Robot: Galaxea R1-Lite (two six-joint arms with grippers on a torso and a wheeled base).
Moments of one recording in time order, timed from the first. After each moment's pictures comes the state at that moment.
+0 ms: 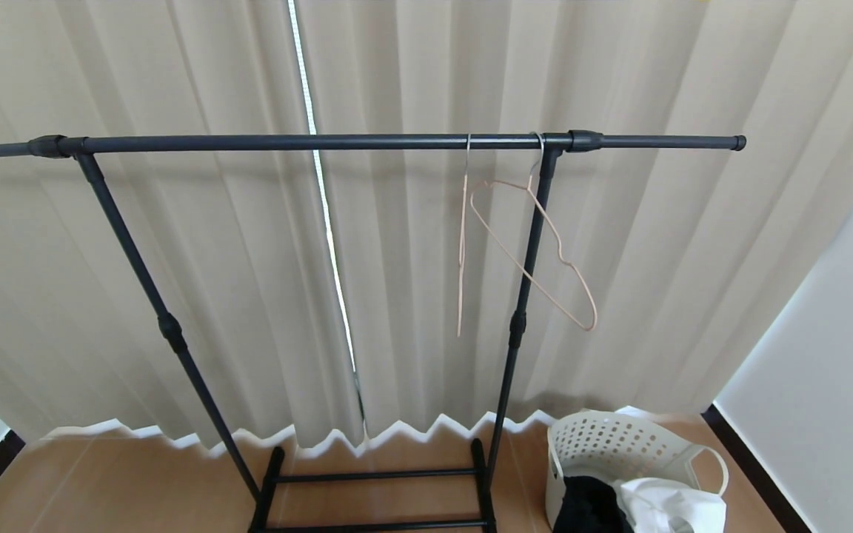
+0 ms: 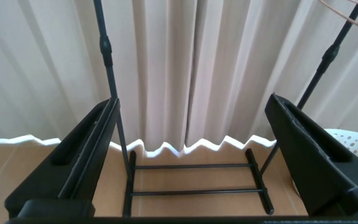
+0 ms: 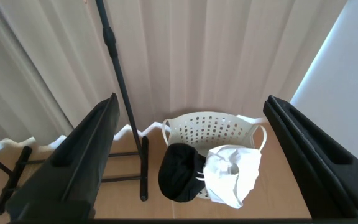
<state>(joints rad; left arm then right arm) 0.00 0.00 0.00 0.00 0.00 -0.02 0.00 0.00 -0.07 0.15 -0.07 0.08</state>
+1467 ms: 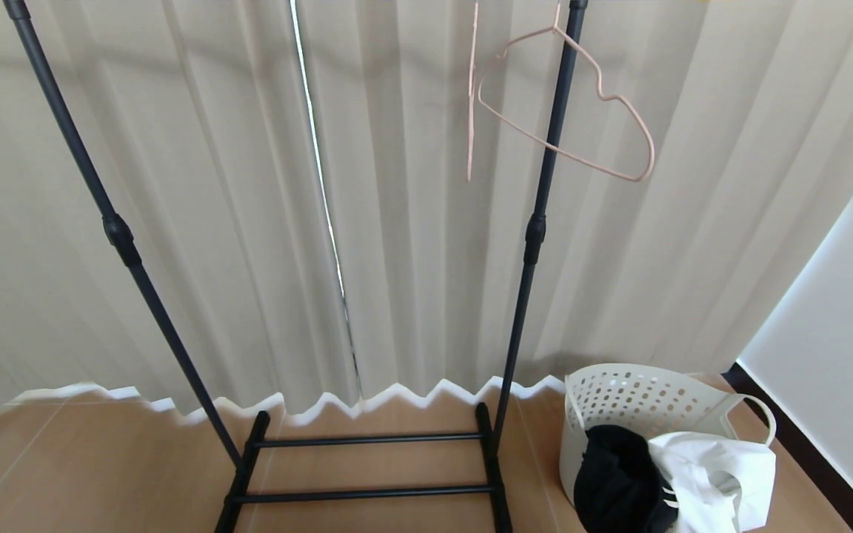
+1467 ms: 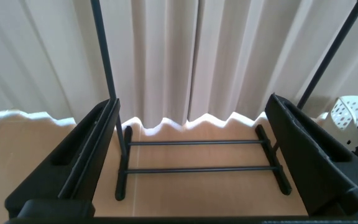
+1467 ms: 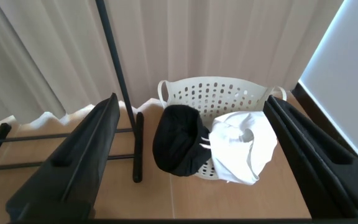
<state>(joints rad) 0.00 0.00 0.00 0.00 0.00 -0.02 0.00 0.00 -0.07 0.15 -0.07 0.08</state>
